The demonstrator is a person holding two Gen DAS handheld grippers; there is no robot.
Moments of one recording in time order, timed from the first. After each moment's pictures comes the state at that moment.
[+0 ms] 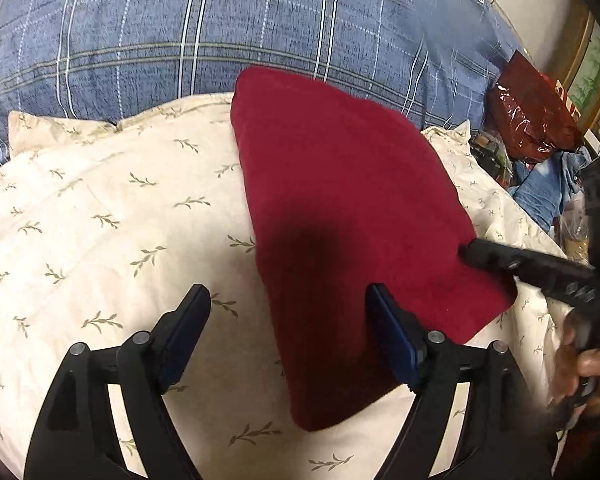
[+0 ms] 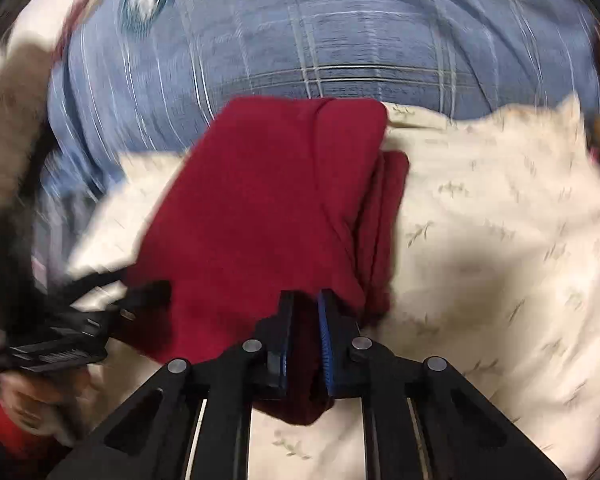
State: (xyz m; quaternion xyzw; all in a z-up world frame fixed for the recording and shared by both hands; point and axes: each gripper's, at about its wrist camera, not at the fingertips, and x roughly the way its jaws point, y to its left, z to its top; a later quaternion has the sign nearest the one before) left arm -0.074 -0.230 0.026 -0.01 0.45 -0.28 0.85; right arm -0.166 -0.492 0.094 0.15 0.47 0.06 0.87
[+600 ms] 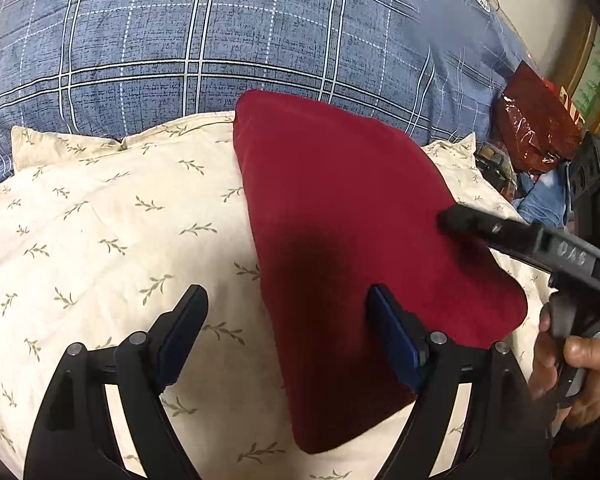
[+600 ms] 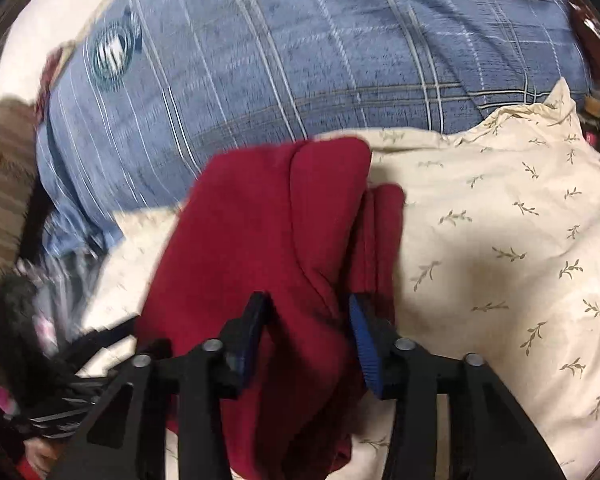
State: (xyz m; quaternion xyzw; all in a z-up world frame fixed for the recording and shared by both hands) left arm -0.055 -0.234 0.034 -0.01 0.45 -0.27 0.85; right arm -0.131 -0.500 0.091 0.20 0.42 0.02 0.88
